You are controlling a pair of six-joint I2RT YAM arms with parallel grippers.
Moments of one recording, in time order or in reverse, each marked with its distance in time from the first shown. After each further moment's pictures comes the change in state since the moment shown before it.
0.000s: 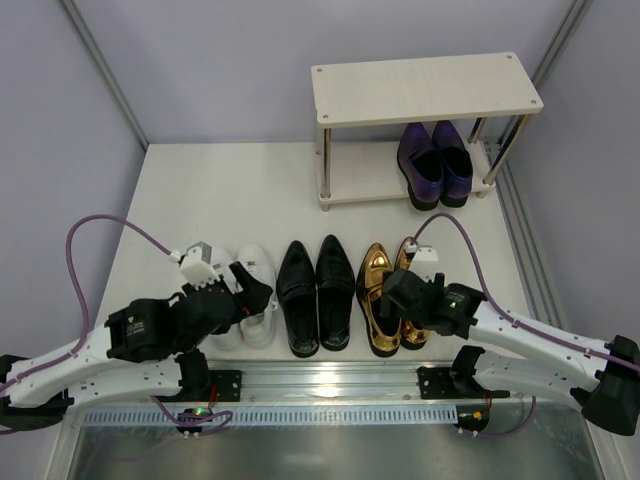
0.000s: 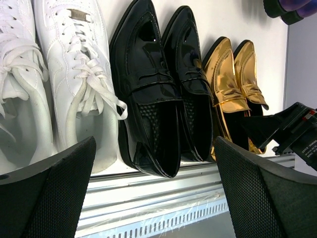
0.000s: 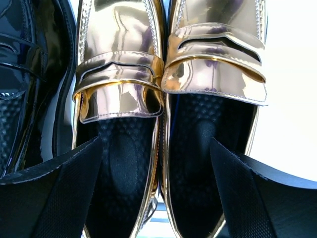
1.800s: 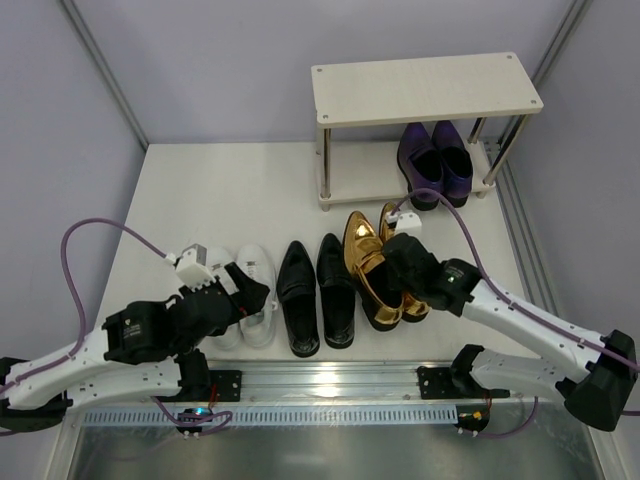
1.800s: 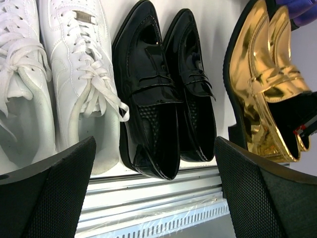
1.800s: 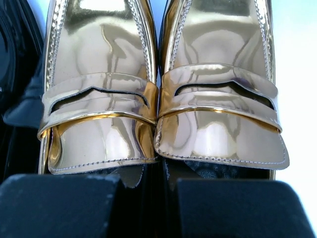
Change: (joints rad) left arm 0.000 -0.034 -0.021 -0.005 -0.018 -0.026; right arm -0.125 0.081 0.182 0.130 -0.063 -0.390
